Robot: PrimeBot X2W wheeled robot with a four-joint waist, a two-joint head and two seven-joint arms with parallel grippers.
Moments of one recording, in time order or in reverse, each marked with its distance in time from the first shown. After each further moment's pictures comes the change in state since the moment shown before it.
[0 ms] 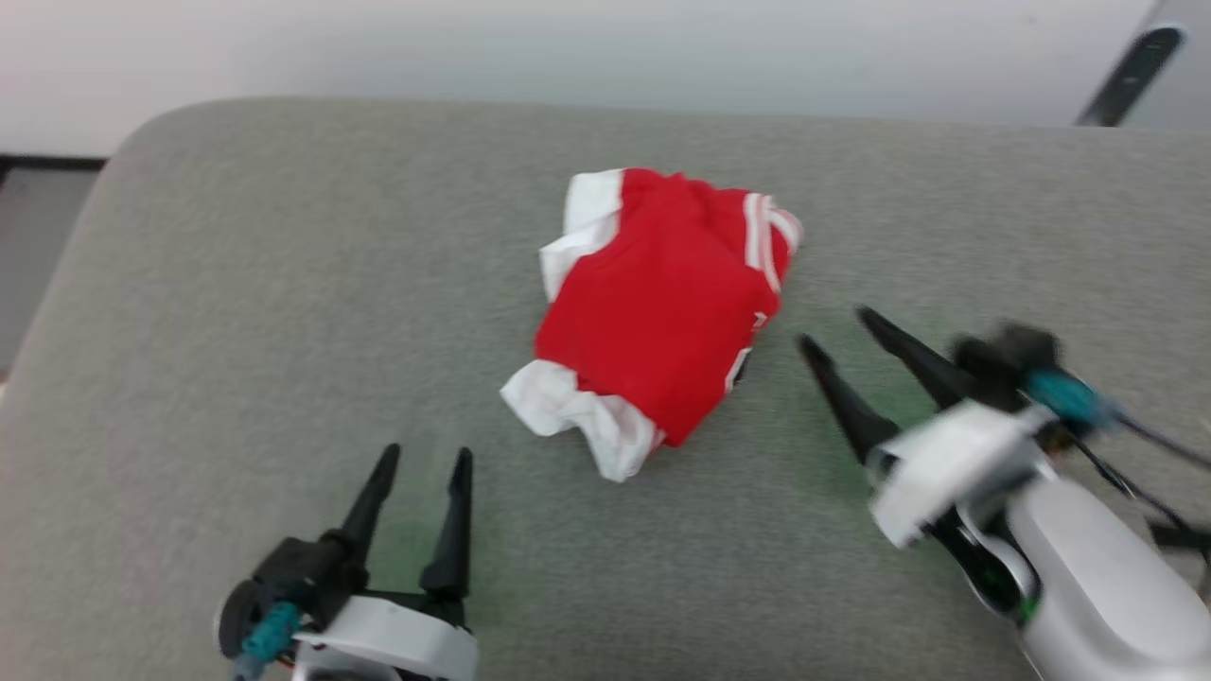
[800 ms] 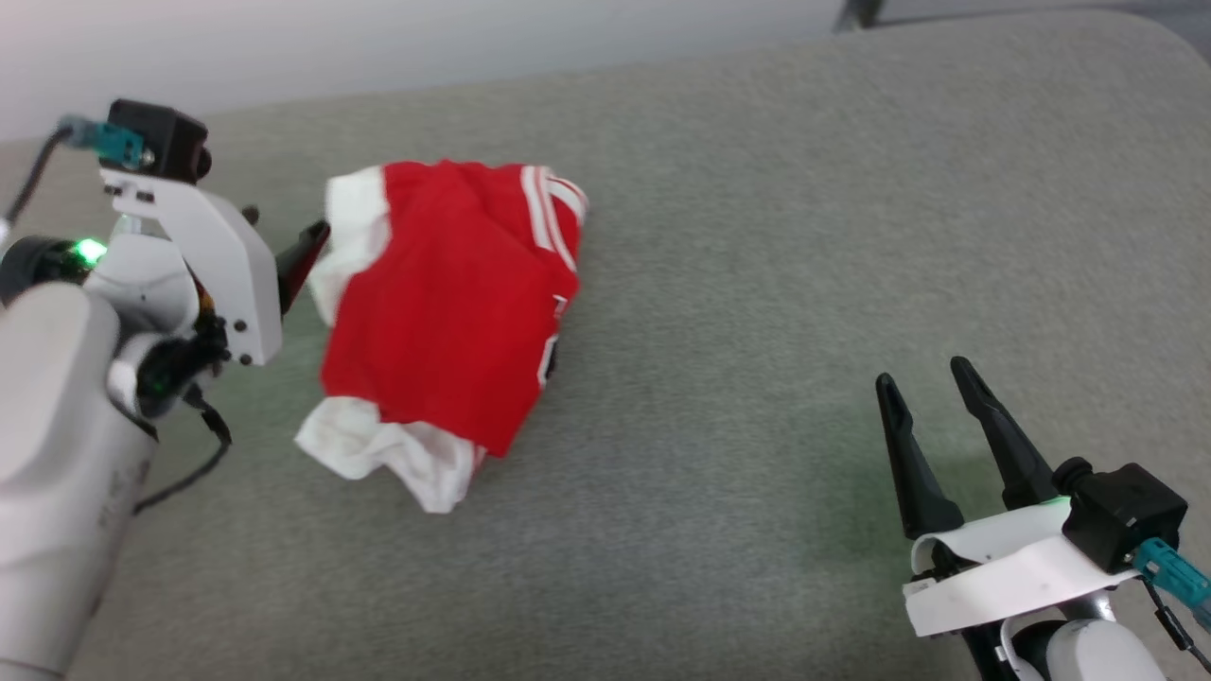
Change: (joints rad) left arm -0.785 0.503 -0.380 0.372 -0.508 -0.006 0.724; right arm 0.418 0.200 -0.404 -0.419 -0.309 0.000 -0.060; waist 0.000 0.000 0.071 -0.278
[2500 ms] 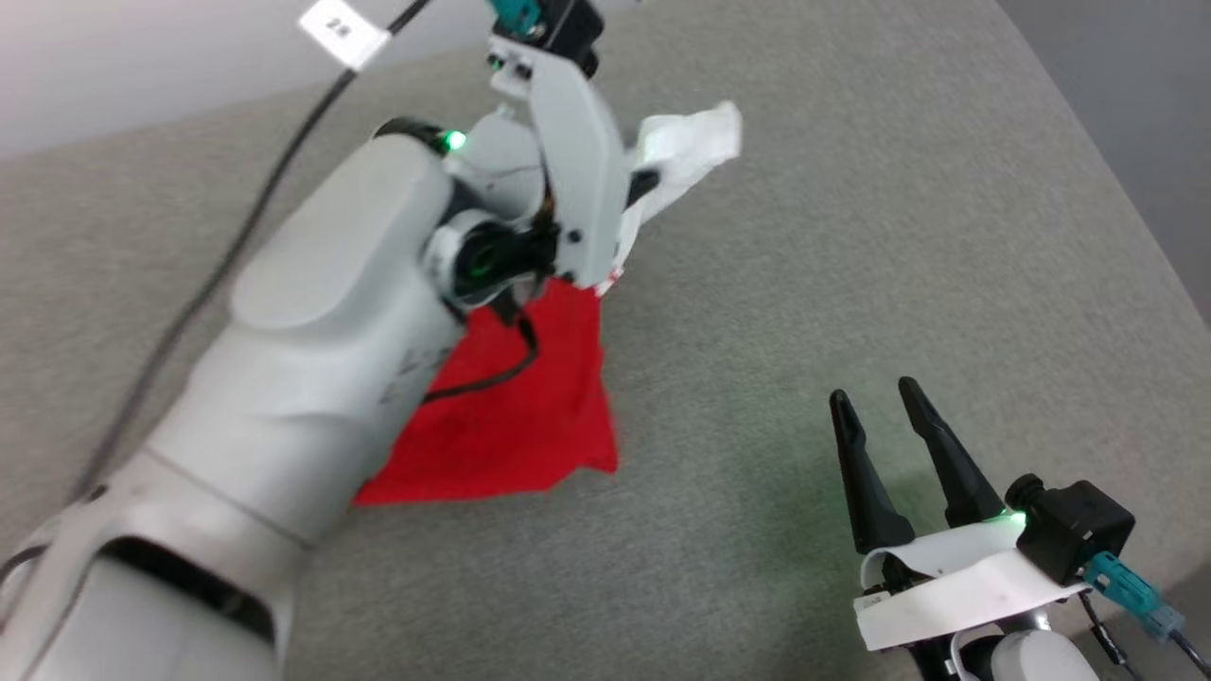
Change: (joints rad) left arm -0.323 -0.316 -0.341 0.084 -0.308 0.006 0.197; right arm 0.002 0.059 0.046 0.063 0.060 0.000 -0.053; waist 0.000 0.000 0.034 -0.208
